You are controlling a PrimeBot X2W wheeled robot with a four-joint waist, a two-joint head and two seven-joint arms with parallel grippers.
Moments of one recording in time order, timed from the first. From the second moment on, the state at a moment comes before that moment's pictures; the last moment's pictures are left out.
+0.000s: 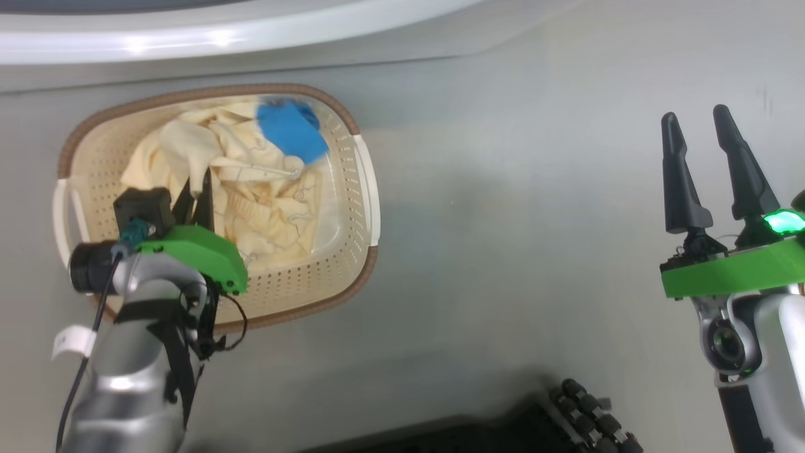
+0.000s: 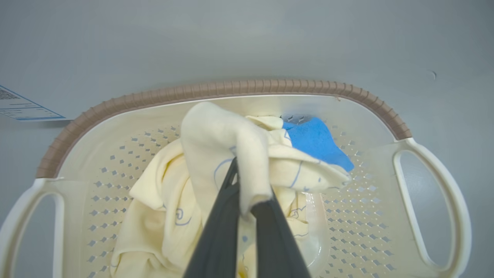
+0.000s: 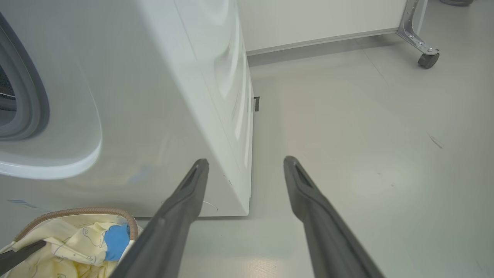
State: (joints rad) left arm -0.74 0.10 -0.26 0.91 -0.28 0.02 -0.25; right arm -0.26 -0.15 0.03 0.02 0.38 0.13 -0.25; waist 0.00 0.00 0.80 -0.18
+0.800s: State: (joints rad) left arm -0.21 0.04 -0.15 0.30 -0.25 0.03 -0.25; right arm -0.11 -0.16 0.00 0.05 0.34 0.13 -0.25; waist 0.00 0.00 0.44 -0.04
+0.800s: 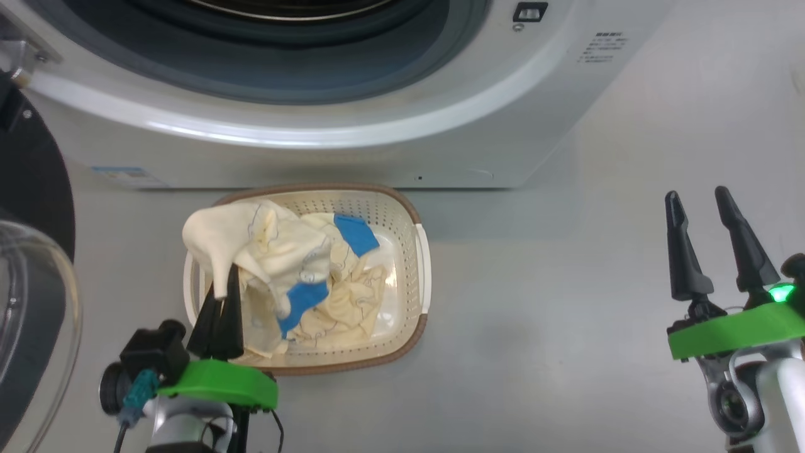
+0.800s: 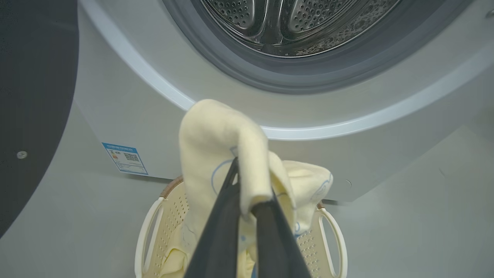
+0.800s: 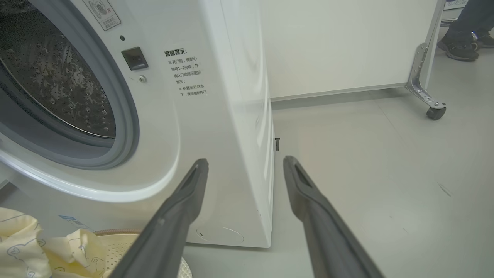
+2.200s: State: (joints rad) left arm 0.16 0.05 -0.12 0.02 -0.26 0.07 -0.25; right arm 0.18 -0.11 -0.03 0.07 0.27 0.13 -0.25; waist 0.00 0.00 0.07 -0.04
